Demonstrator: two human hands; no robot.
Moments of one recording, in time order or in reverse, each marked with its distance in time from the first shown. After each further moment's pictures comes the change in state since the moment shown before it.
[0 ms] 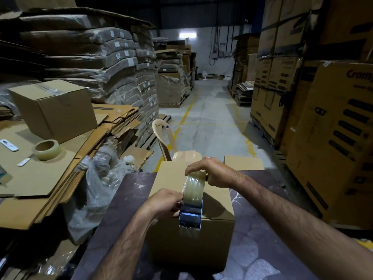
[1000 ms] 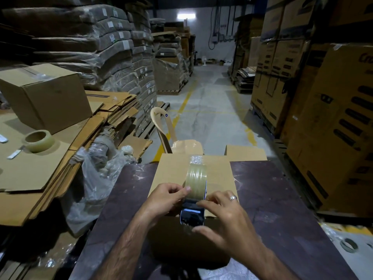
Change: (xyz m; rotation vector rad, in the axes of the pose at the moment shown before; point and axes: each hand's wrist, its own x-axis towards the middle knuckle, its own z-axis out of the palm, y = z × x) left_hand 0.012 -0.015 -0.009 0.046 0.016 0.192; right_hand -0.086 -0.052 0.080 -0.099 0.406 0.162
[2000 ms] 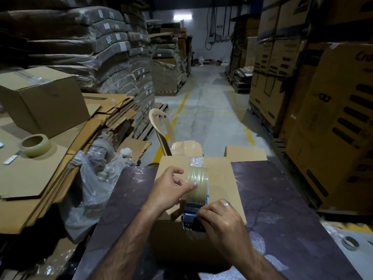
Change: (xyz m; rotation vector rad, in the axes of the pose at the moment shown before) left_hand 0.015 0.022 -0.001 0.167 0.176 0.152; right_hand 0.003 0.005 0.037 -0.011 0.229 -0.057
